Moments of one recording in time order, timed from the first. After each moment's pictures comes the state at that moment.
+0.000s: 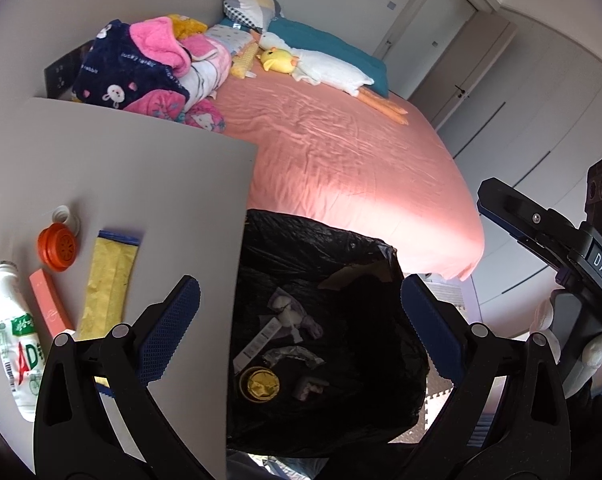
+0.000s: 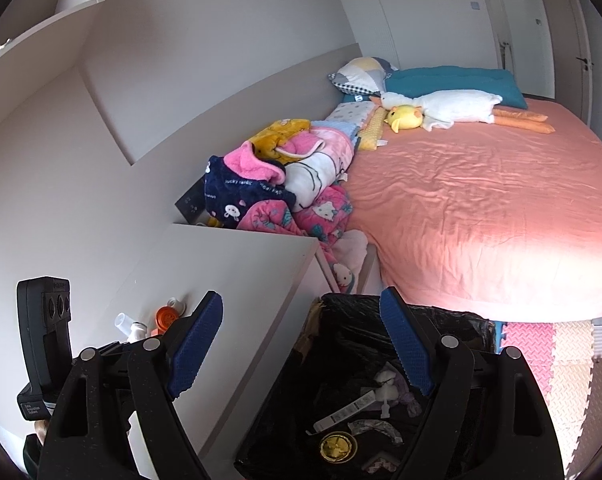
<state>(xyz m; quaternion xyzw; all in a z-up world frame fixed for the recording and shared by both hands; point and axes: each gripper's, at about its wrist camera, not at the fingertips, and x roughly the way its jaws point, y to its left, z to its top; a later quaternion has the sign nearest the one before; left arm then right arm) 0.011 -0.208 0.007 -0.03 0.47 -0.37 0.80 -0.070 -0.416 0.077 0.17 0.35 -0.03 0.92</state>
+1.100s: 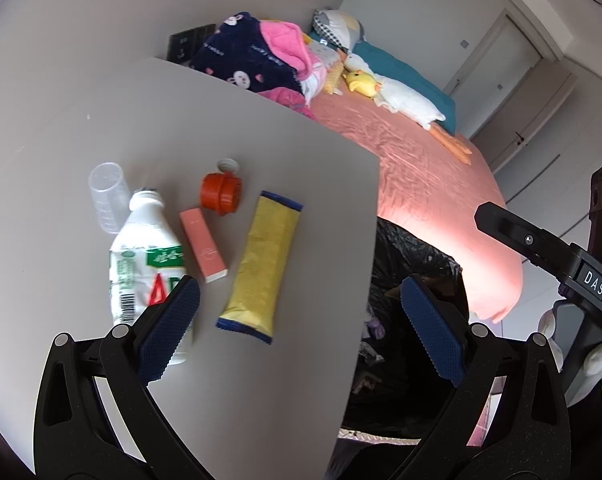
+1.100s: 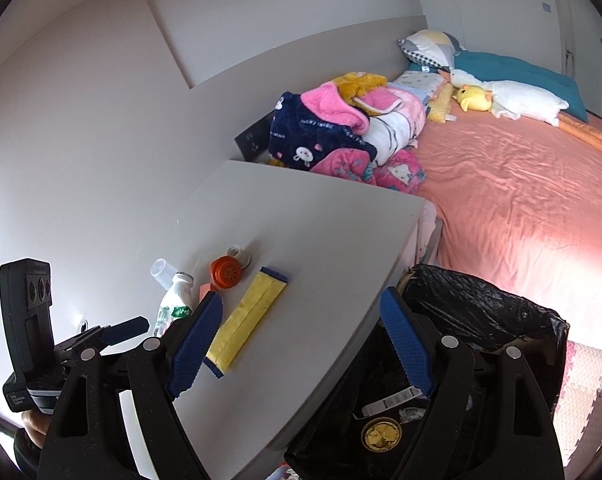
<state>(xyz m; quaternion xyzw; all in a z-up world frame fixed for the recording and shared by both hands) 0.011 -0.075 -0.011 -0.08 0.47 -0.25 0.84 -0.018 -0.298 0.045 0.12 0.42 0.06 0.90</state>
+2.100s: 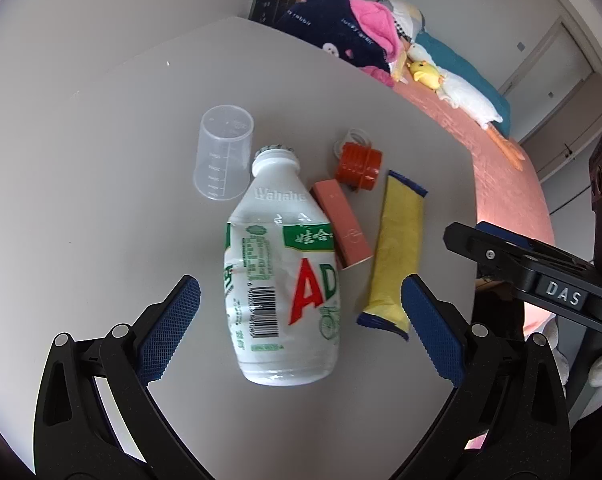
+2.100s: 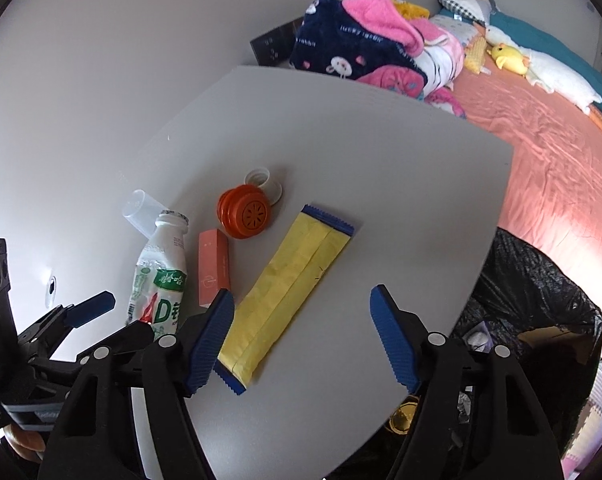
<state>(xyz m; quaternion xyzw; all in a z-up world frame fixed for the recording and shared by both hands) 0.045 -0.009 -0.066 -0.07 0.52 -0.16 0.84 0.052 -0.210 -0.047 0.07 0.55 0.06 0.83</state>
